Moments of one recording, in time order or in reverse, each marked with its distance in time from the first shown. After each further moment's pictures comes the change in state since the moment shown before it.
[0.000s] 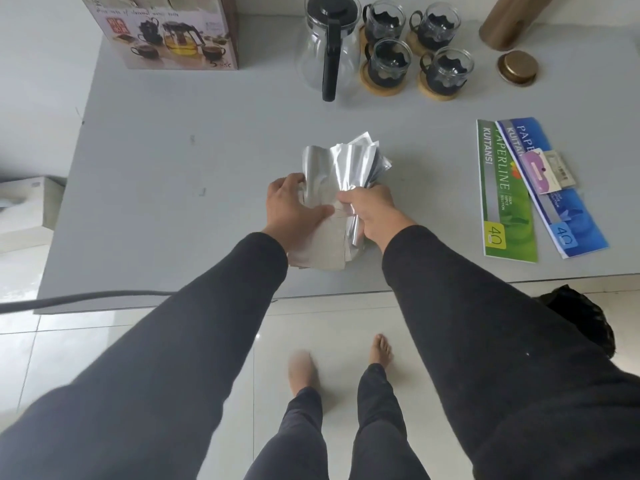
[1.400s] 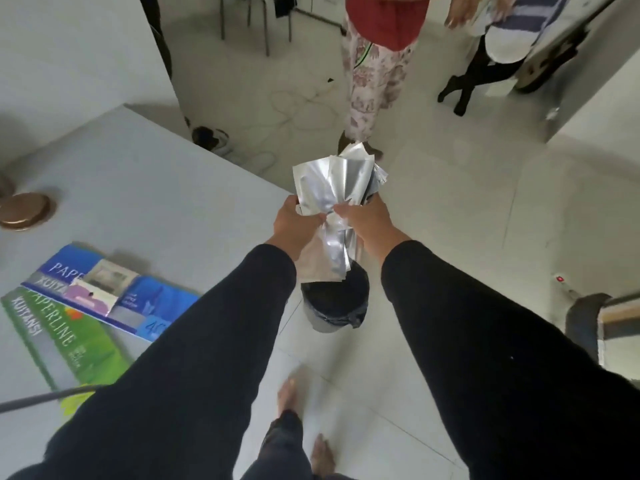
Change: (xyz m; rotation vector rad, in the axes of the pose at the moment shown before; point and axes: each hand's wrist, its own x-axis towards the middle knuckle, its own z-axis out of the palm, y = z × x) left_hand -0.193 0.426 0.498 -0.078 -0.774 0.390; right_hand -0.017 0.161 -0.644 0.528 0.745 -0.081
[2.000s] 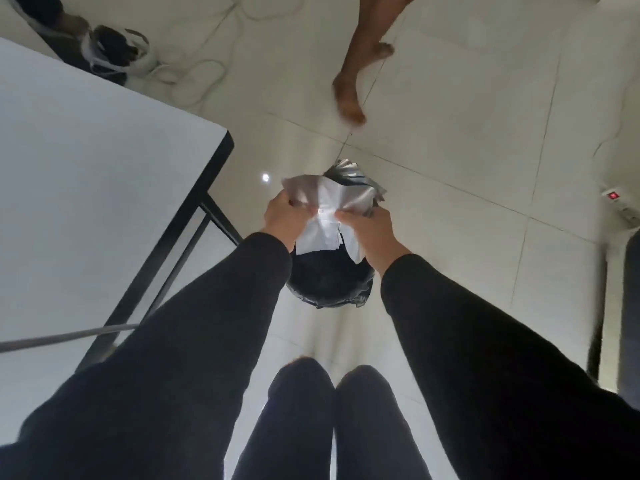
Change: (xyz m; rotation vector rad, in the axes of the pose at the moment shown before) left_hand 0.223 -0.202 0.143 0.227 -0.082 -0.259; right_hand 0.202 0.259 0.006 0.014 0.093 0.293
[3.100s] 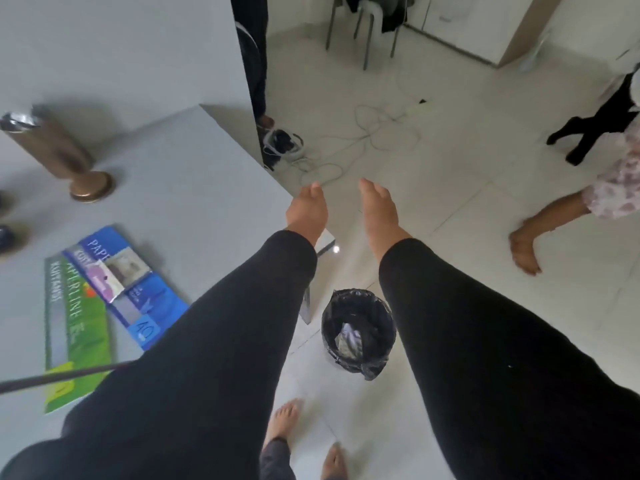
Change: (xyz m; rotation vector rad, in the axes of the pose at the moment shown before) left_hand -0.207 0.176 -0.168 0.013 0.426 0.076; right_hand -0.170 -0.258 0.015 -0.147 -0.287 -0.349
